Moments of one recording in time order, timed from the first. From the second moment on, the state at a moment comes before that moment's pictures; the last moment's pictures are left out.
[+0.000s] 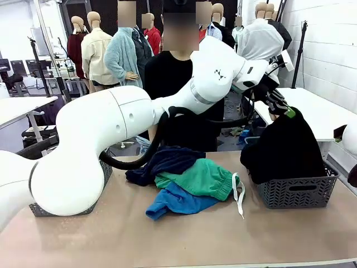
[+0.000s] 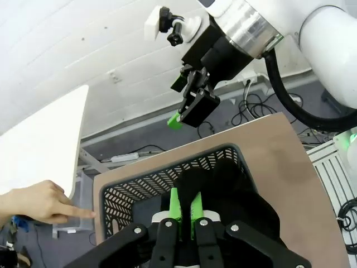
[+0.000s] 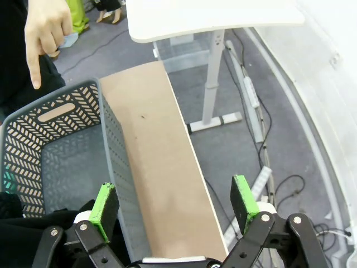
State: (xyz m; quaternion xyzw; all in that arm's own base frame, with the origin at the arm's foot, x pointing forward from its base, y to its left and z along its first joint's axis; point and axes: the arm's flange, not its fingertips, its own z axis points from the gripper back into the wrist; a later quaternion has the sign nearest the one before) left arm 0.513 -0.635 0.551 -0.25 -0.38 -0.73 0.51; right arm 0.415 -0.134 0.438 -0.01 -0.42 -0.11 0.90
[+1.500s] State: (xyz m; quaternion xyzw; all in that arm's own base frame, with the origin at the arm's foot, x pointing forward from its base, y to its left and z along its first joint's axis) left arm 0.524 -0.648 0.382 -0.36 -0.26 -0.76 0.47; right arm 0.415 -0.134 0.438 -0.01 -0.42 -0.11 0.90
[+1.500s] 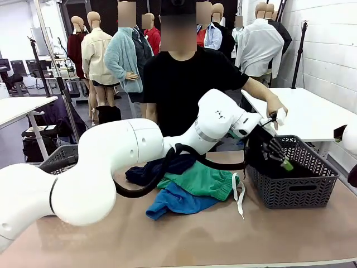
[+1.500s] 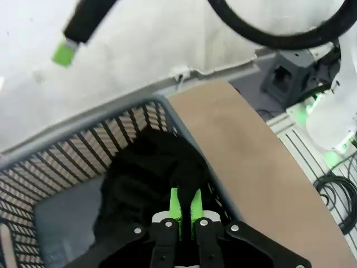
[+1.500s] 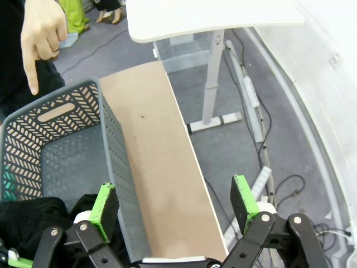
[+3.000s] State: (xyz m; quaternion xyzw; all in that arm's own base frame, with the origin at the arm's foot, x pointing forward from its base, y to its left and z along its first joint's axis) left arm 0.527 -0.634 0.450 -0.28 -0.28 -0.79 0.47; right arm 0.415 -0.134 0.438 -0.01 -0.42 -0.11 0.90
